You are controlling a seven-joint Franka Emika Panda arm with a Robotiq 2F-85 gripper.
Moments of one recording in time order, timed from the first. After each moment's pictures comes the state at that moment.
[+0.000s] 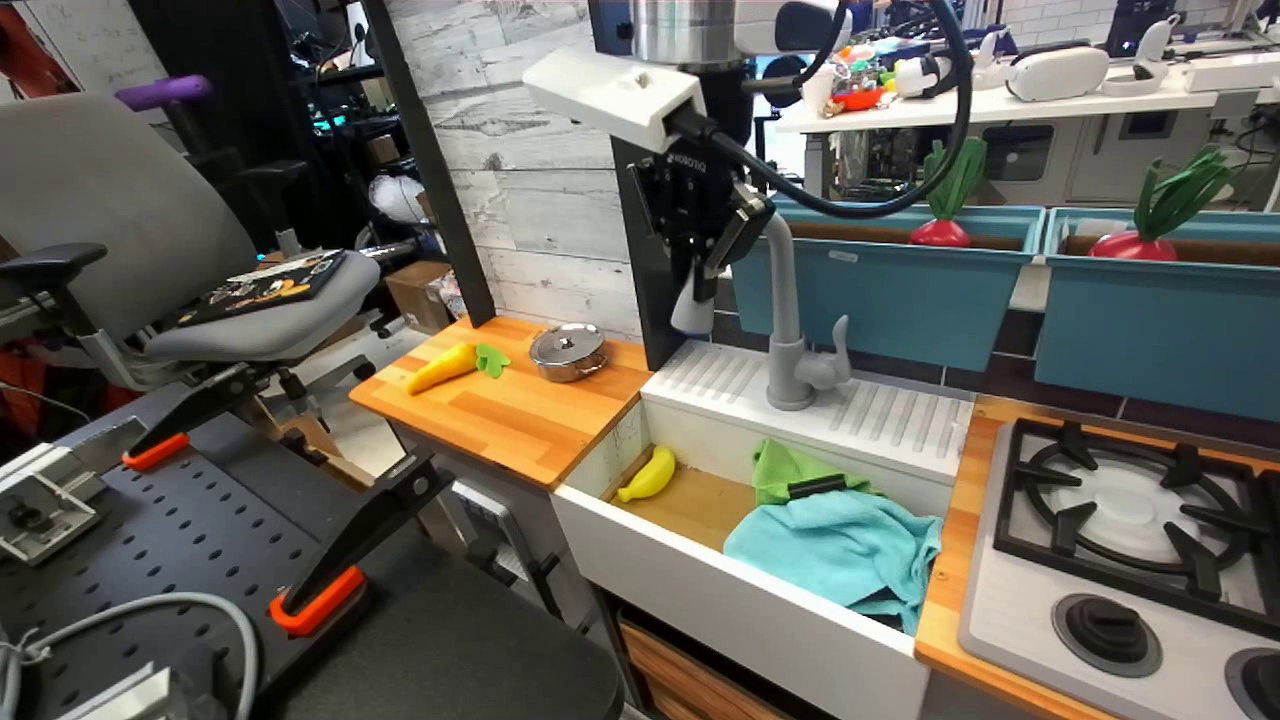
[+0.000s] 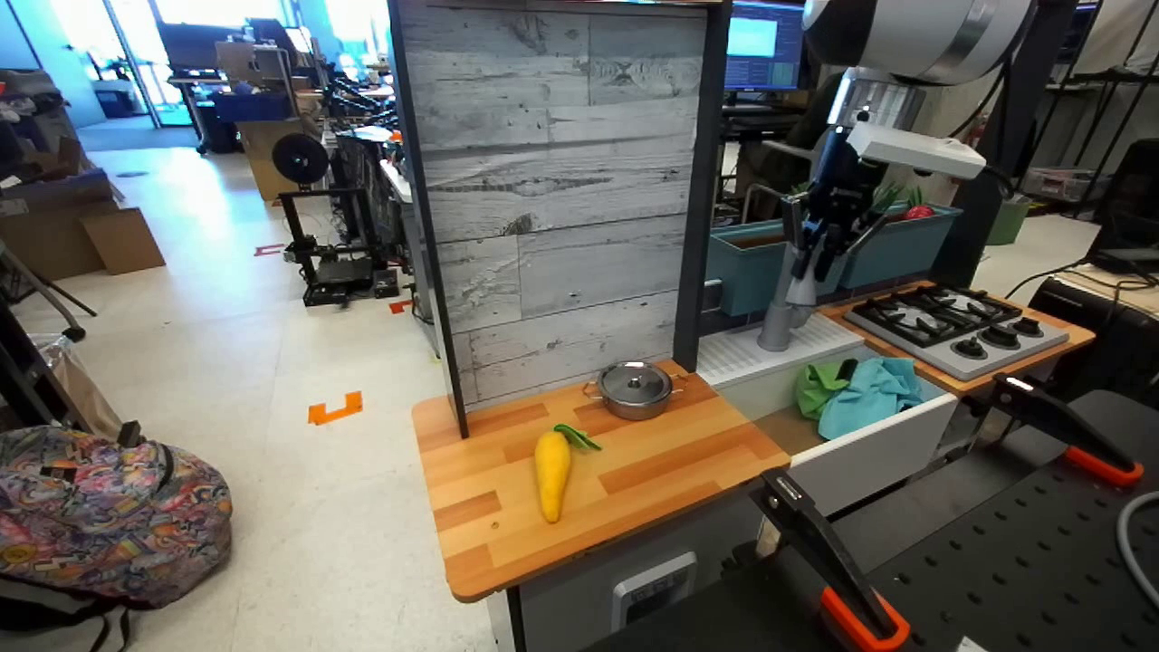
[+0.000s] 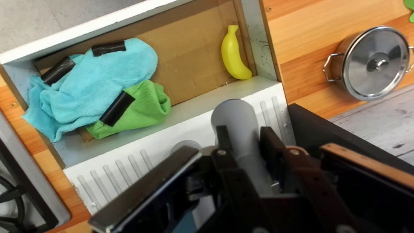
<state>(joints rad) -0.28 0.70 0.00 -1.81 0.25 2.47 -0.19</state>
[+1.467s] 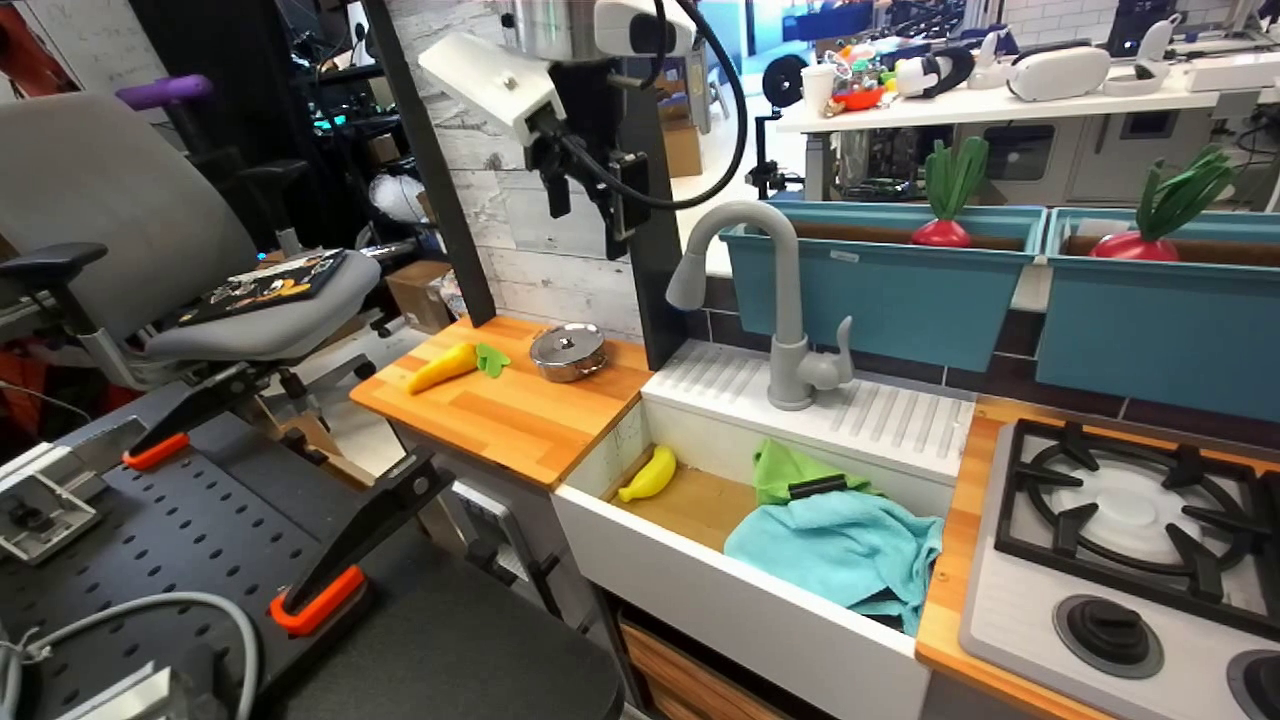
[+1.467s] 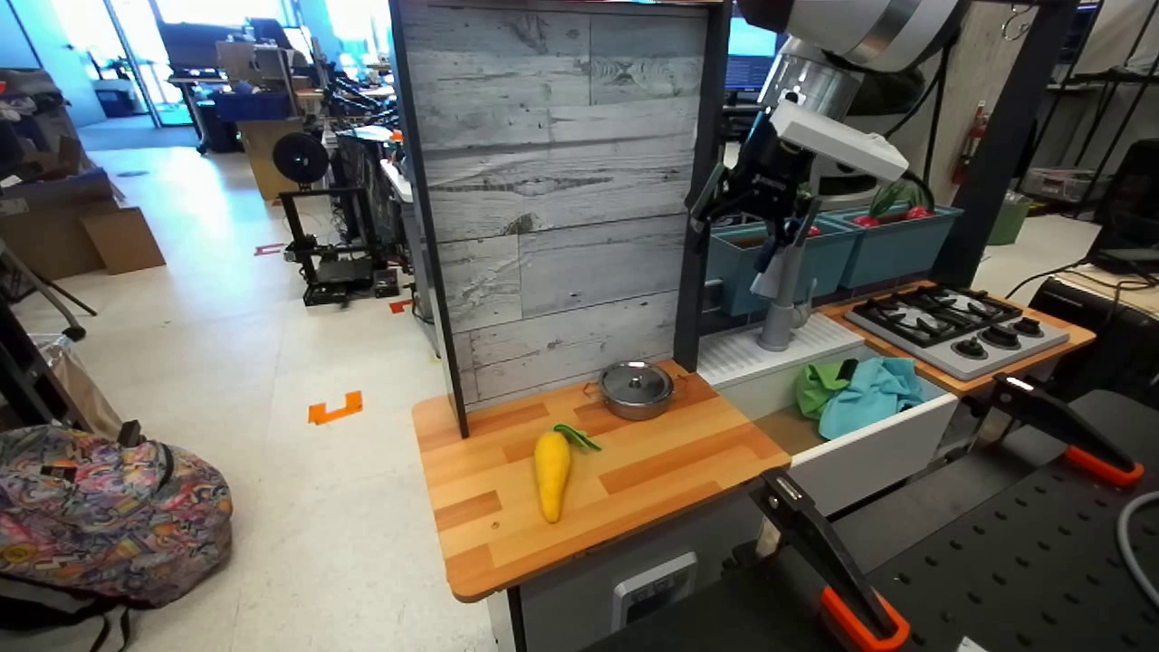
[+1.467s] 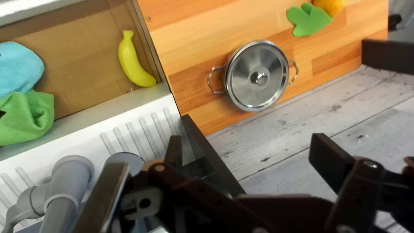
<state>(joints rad) -0.24 0.62 0.14 -1.93 0.38 2.56 -0.21</state>
